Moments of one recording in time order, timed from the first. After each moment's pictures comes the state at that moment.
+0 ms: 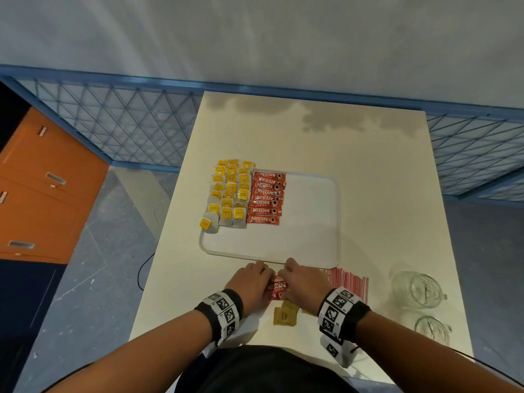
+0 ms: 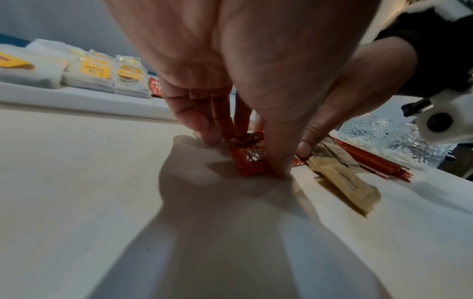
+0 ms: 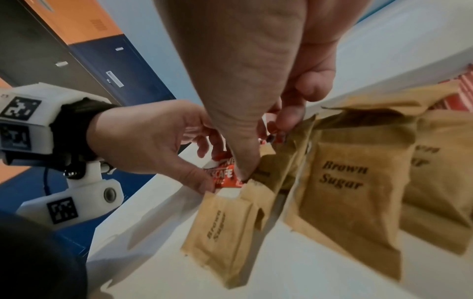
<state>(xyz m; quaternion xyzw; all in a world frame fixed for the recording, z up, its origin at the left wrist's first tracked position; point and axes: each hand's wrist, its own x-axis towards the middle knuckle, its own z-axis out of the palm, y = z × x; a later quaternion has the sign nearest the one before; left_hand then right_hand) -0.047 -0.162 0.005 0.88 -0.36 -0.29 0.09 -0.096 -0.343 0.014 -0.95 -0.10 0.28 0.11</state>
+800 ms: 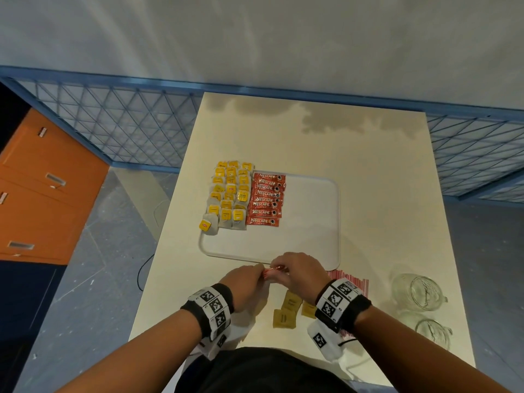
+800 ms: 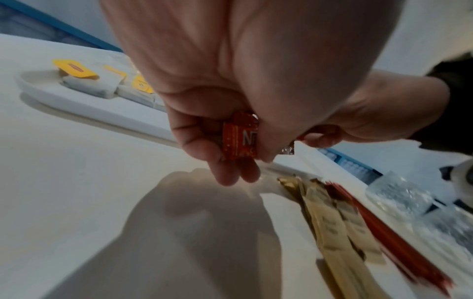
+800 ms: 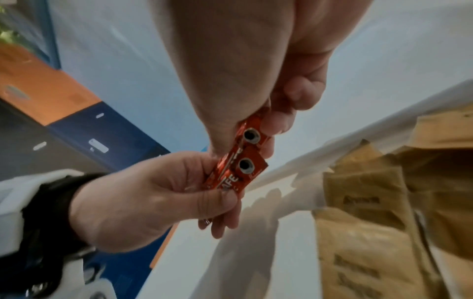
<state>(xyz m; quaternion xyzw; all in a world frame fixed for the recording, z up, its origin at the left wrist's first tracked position) -0.028 -0.154 0.031 0.87 -0.28 -0.37 0.17 -0.068 -0.344 0.038 -0.92 -0.01 0.22 0.31</state>
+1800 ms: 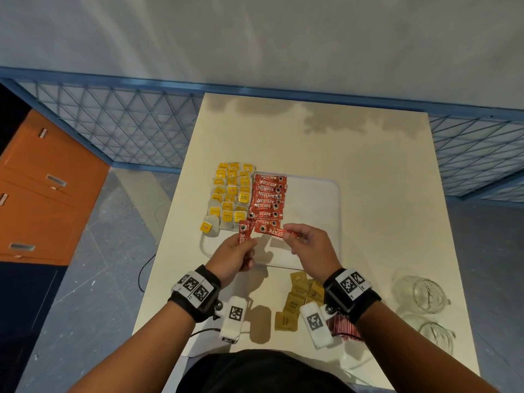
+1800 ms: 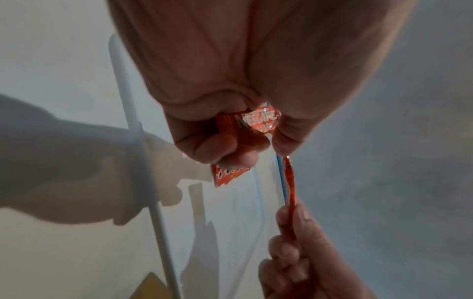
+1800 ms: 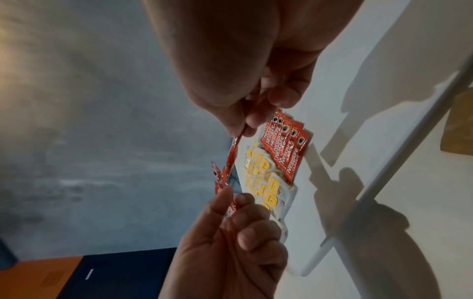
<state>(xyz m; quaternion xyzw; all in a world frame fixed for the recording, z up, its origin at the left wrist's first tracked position) 0.016 -0.157 0.064 0.66 0.14 -0.39 0.63 -0.040 -0.353 0.073 -0.73 0.22 0.05 0.64</state>
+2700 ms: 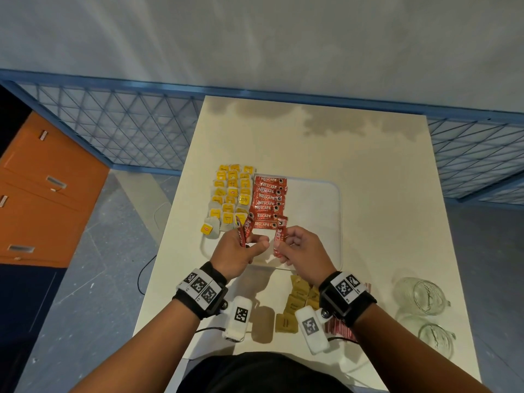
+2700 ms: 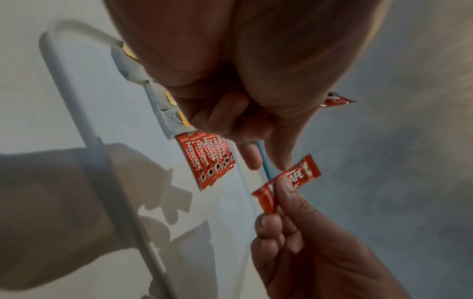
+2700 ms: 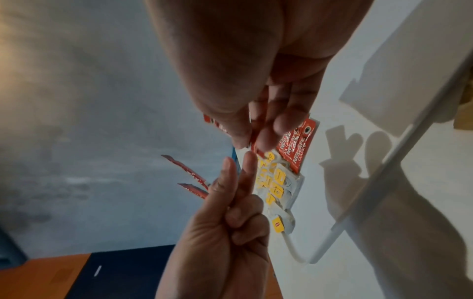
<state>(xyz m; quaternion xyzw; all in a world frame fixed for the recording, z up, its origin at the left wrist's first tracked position) 0.021 -0.162 0.083 0.76 -0.02 -0.28 0.59 -0.039 -0.339 0.072 -0.71 0.22 0.11 0.66</state>
